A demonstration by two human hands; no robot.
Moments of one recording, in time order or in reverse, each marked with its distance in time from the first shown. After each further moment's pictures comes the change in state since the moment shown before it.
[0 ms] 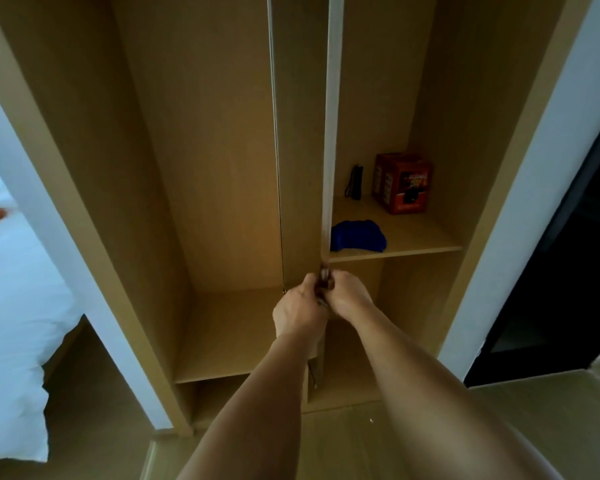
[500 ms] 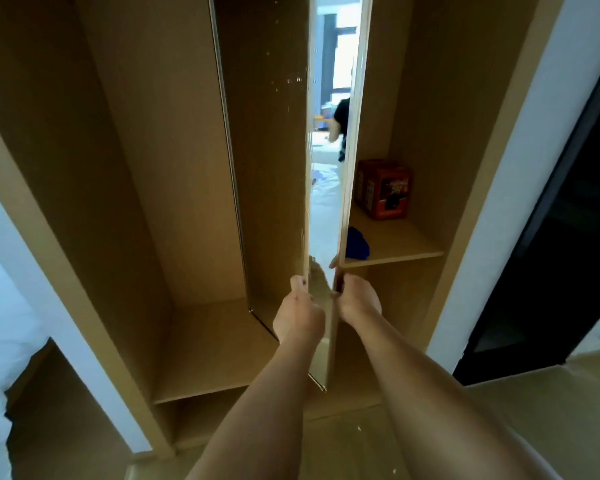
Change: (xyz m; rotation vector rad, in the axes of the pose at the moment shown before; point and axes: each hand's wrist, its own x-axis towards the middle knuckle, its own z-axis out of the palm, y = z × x) left_hand 0.026 0.026 0.023 -0.119 -0.003 -0.141; right_hand 0.026 0.030 -0.022 -0.072 0.145 0.147
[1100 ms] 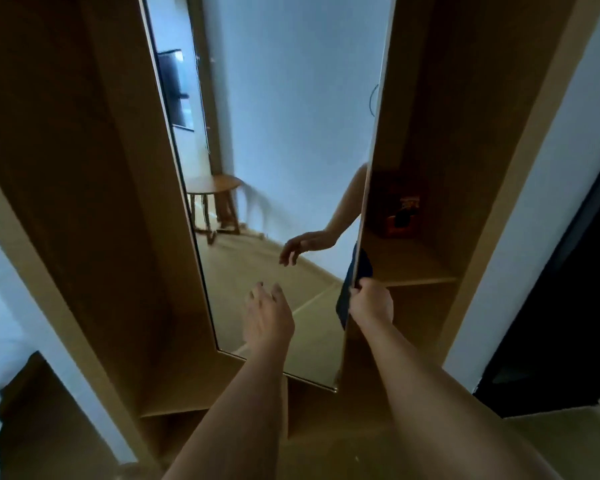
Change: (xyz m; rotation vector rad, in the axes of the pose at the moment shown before) left_hand 0.068 0.003 0.021 0.031 0.102 -0.239; right_hand 0.083 0.034 -0.017 0.087 0.096 0.080
